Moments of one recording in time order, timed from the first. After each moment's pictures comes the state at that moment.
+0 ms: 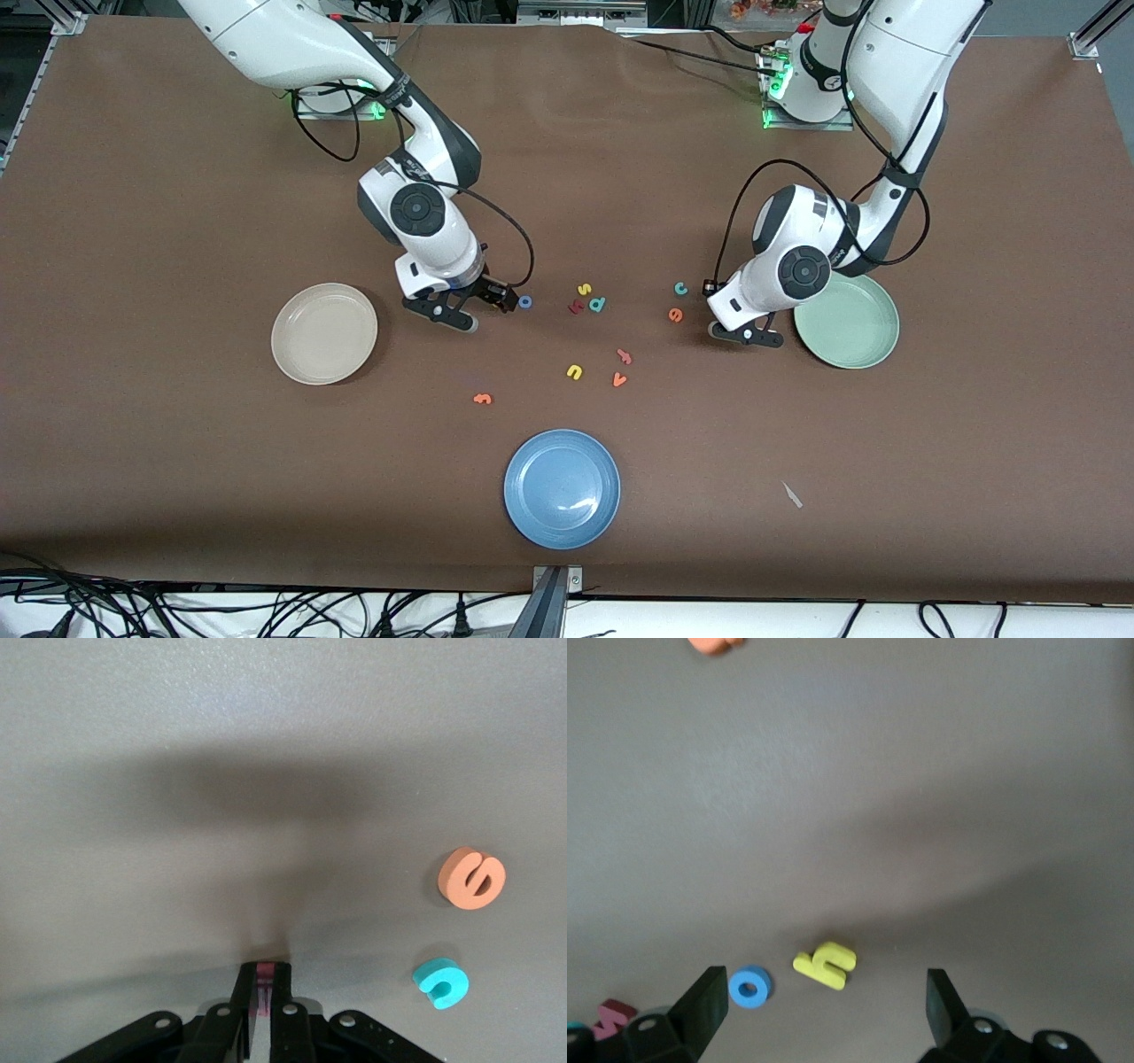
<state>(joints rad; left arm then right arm) -0.21 0.52 -0.16 -2.05 -0.09 2.33 -0.15 0.23 0.56 0.41 -1.92 -0.23 2.46 1.15</state>
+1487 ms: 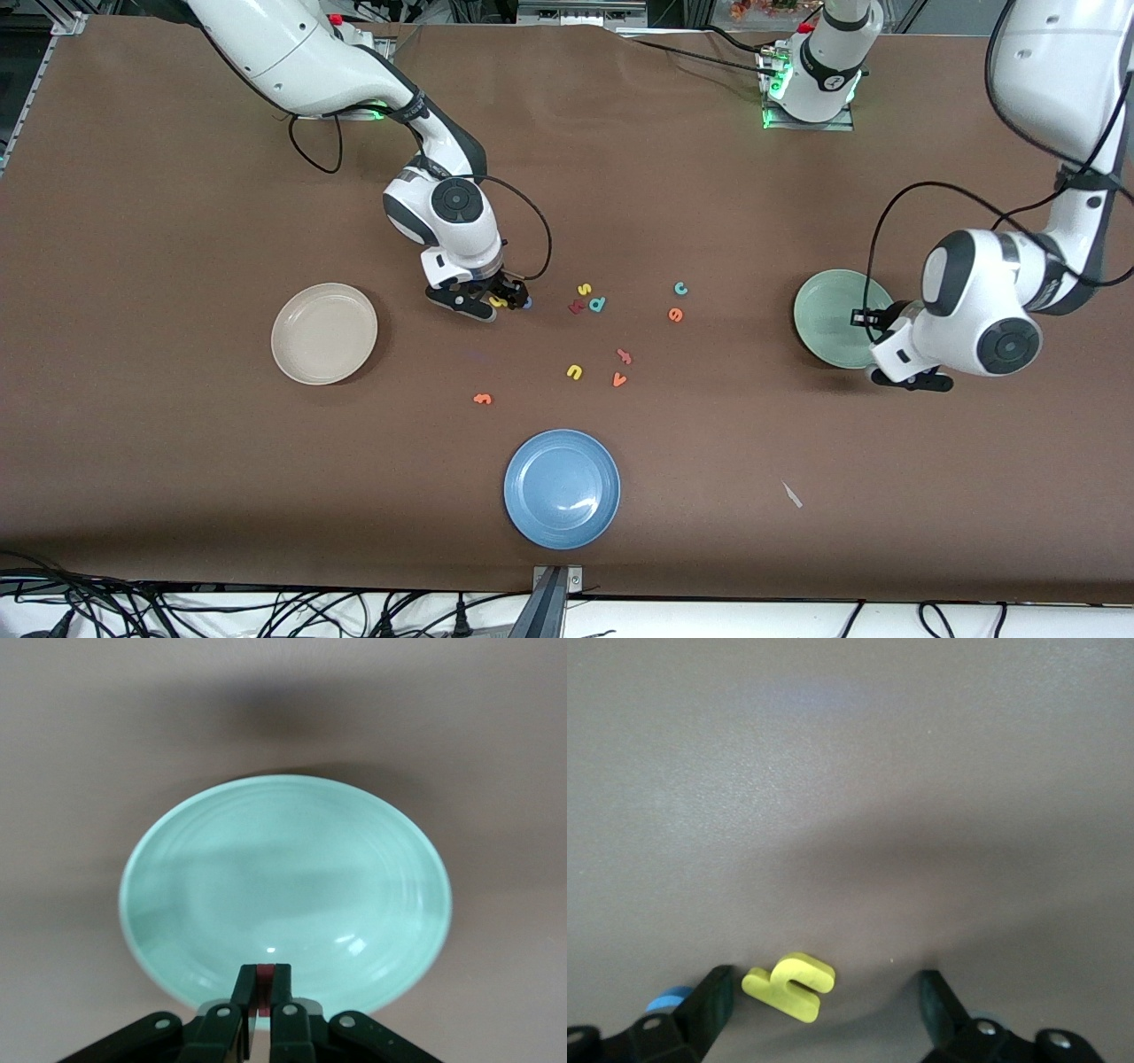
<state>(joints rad) 0.13 0.58 -0.14 -1.74 0.11 1.87 0.03 0.25 0.66 0.41 -1.95 -0.52 2.56 1.38</state>
